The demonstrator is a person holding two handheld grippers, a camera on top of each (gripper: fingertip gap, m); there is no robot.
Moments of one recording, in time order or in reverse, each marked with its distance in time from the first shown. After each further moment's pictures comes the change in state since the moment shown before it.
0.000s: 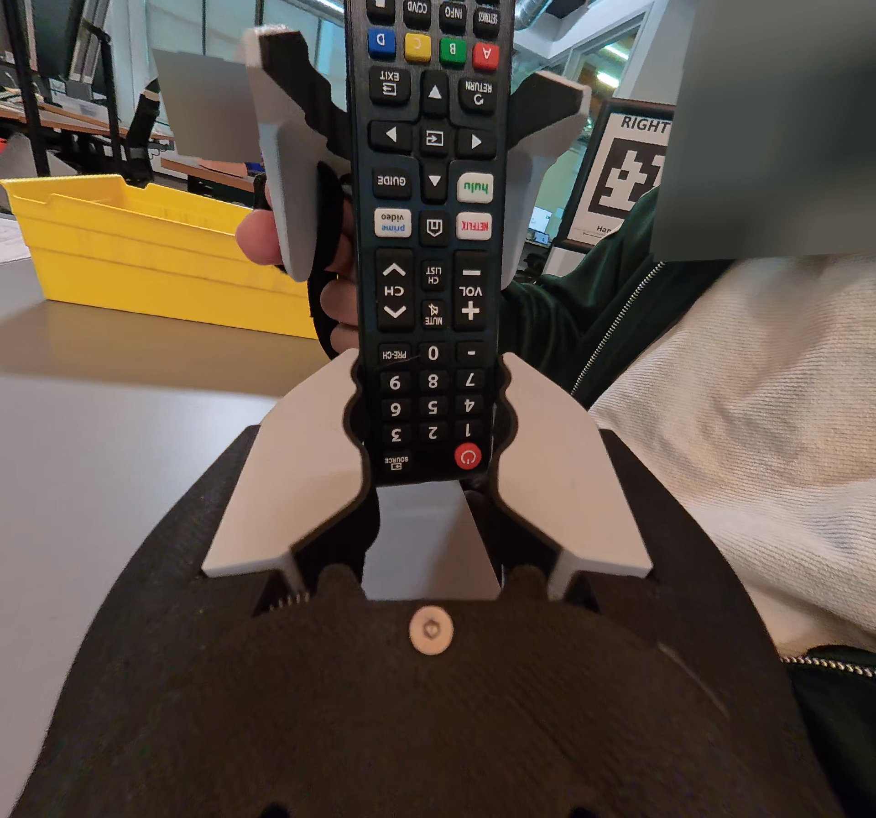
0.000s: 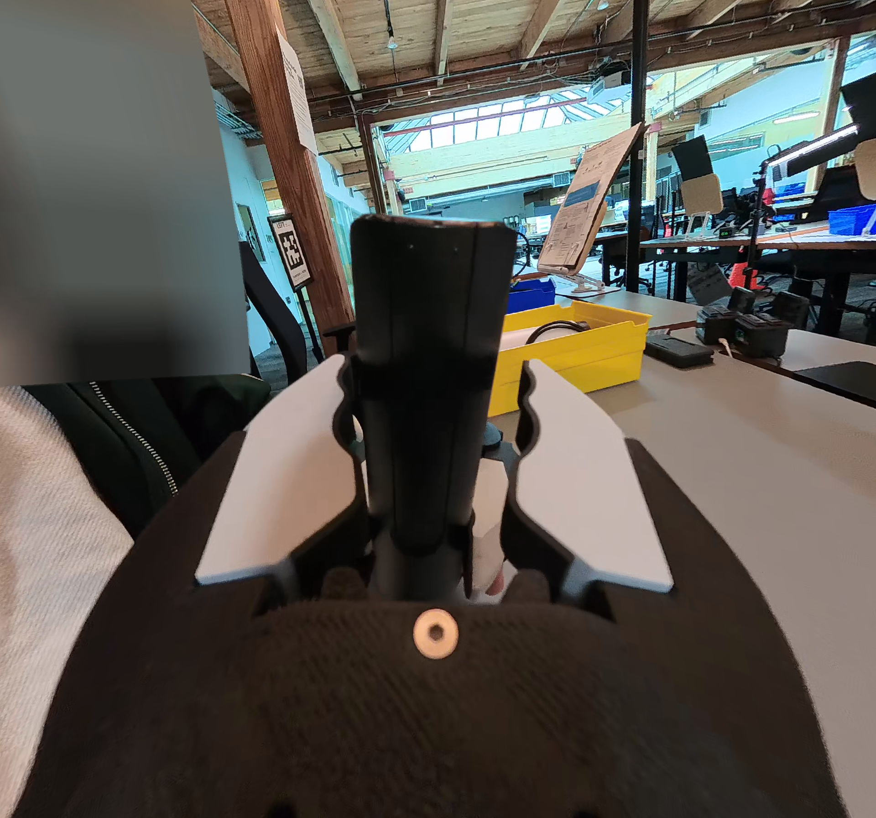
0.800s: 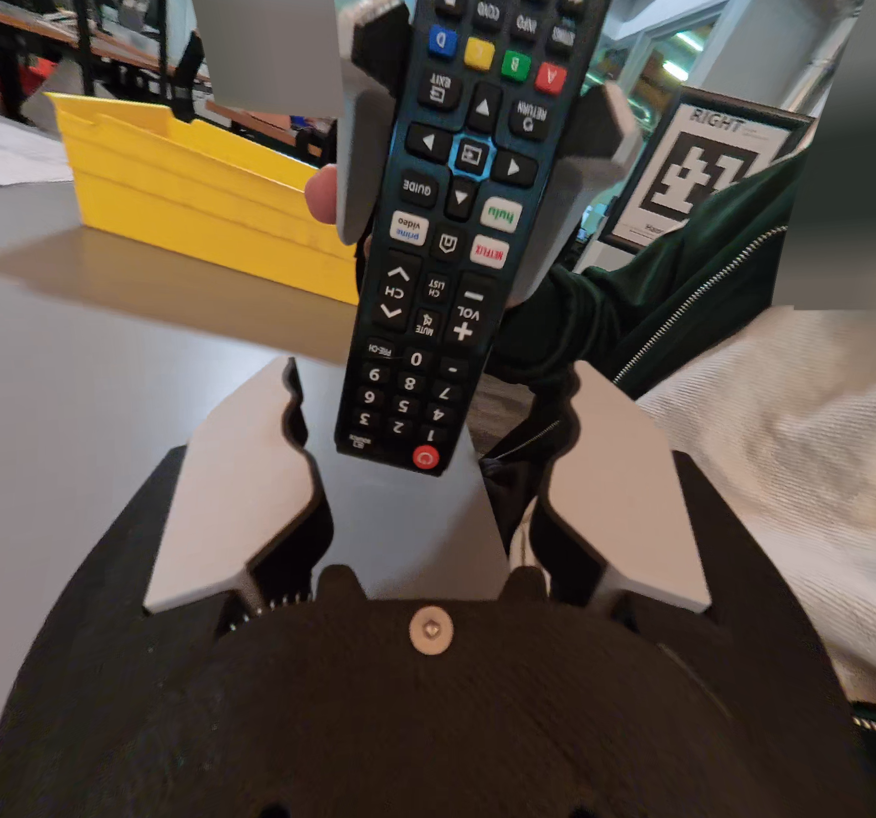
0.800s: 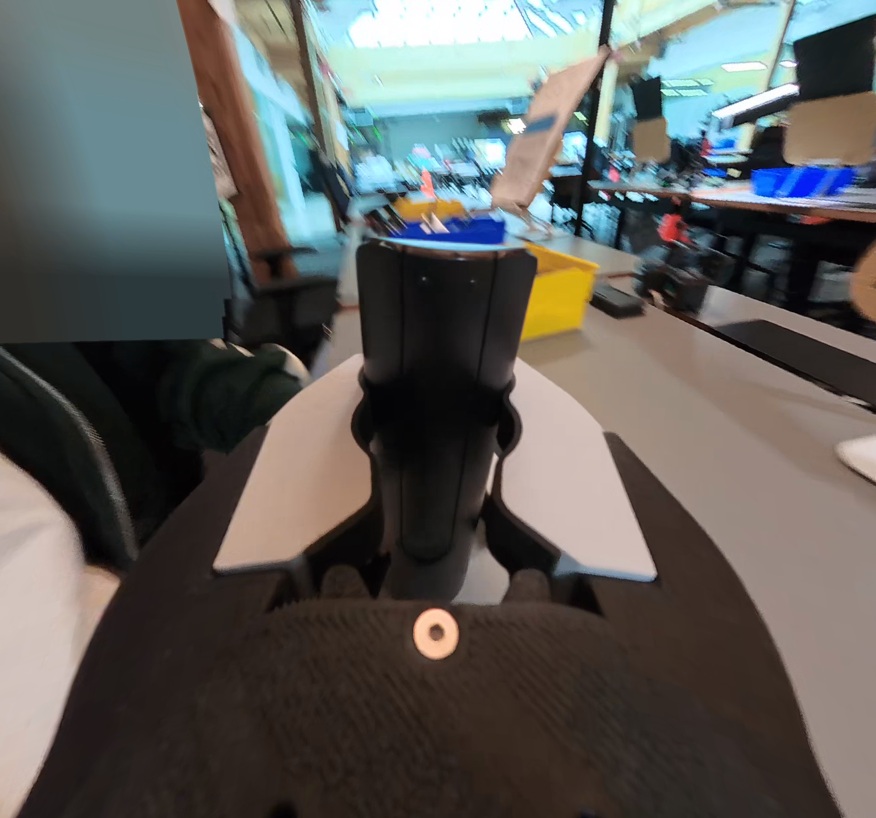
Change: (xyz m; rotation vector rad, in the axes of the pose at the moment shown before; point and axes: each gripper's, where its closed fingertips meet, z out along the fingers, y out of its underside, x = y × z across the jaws) left arm -0.022 0.016 0.004 -0.048 -0.105 -0.098; right arm 0.012 0.021 -0.001 -0.182 0.125 -0.122
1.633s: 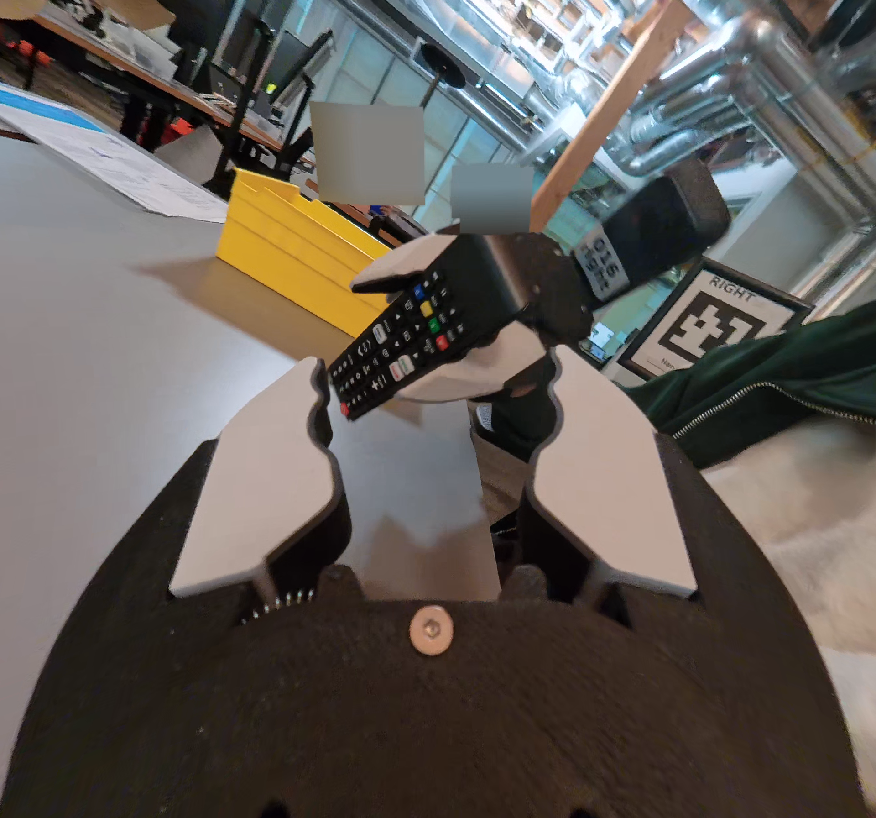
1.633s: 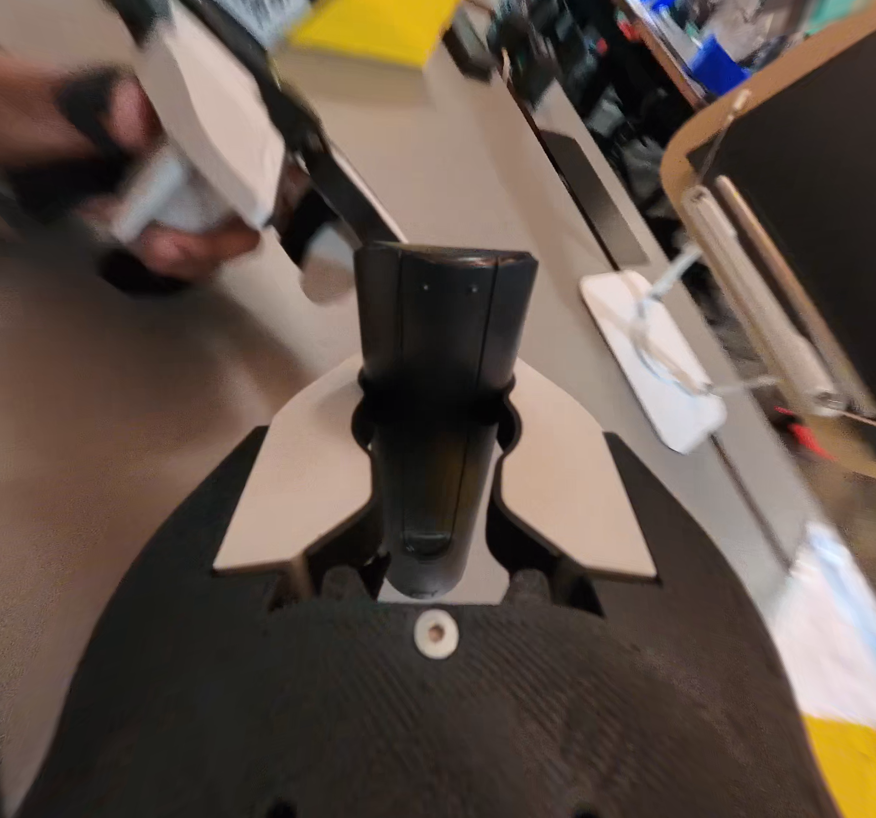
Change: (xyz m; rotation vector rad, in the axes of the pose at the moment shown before) left arm -0.036 -0.037 -0.044 0.215 -0.141 -0.189; right arm 0.059 0.072 -0.020 -0.625 0.413 -0.472
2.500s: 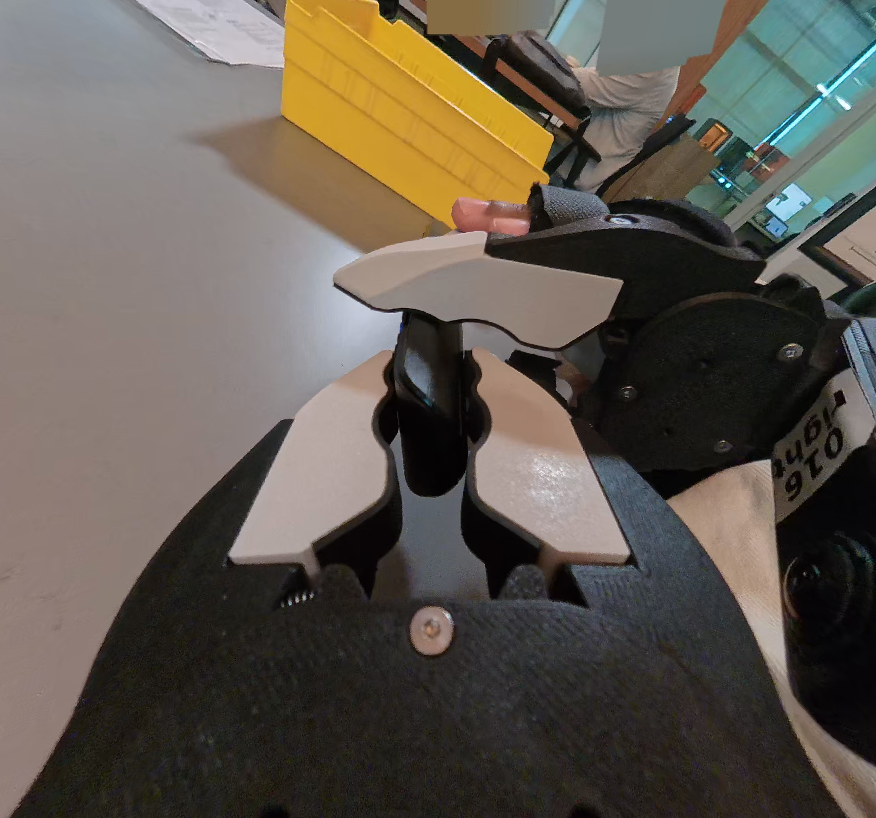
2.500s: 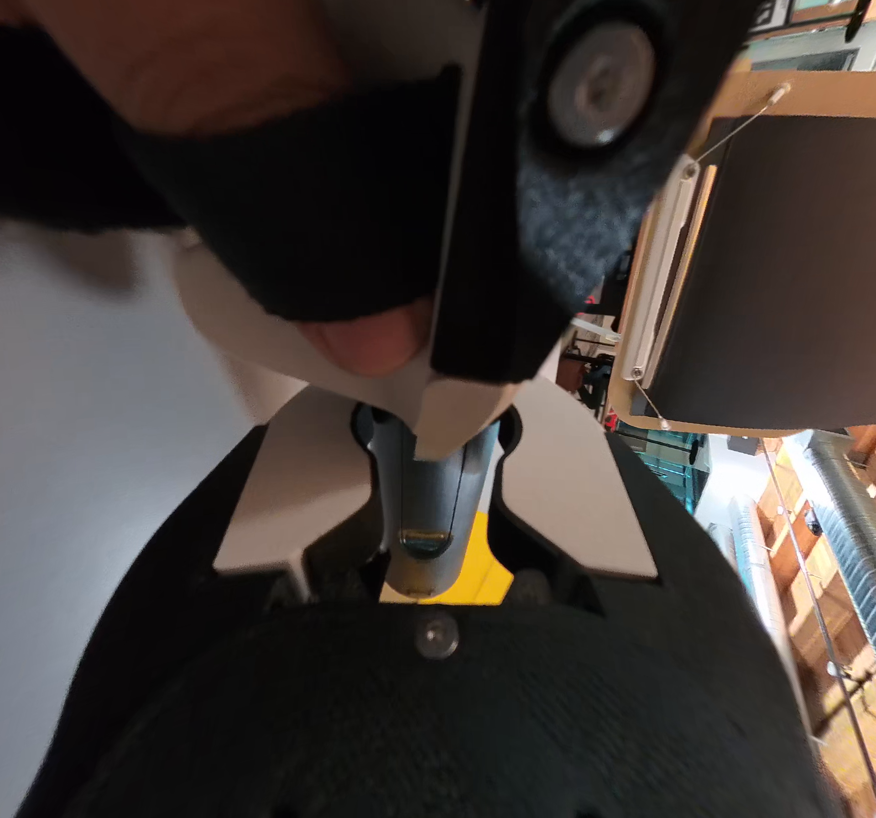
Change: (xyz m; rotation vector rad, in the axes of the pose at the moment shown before) left arm -0.012 0.050 0.018 -0.323 -0.282 0.090; right arm -0.026 0.033 0.018 -0.544 0.265 -0.574
